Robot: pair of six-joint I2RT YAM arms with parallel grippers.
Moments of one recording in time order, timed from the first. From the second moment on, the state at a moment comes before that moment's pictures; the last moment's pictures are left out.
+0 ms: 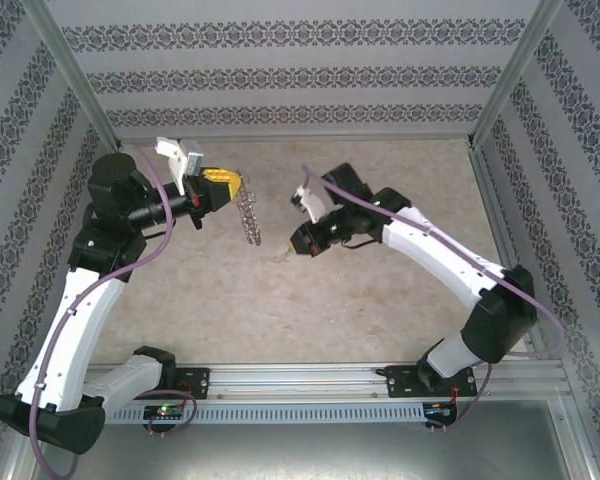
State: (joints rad) left arm -0.21 1.02 1.27 -0.35 0.82 -0.10; right arm 0.64 1.52 1.40 -0.81 -0.61 0.18
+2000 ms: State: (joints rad) left arm -0.21 1.07 1.33 -0.35 0.82 -0.03; right arm 0.66 1.80 2.30 -1.02 -0.78 0.10
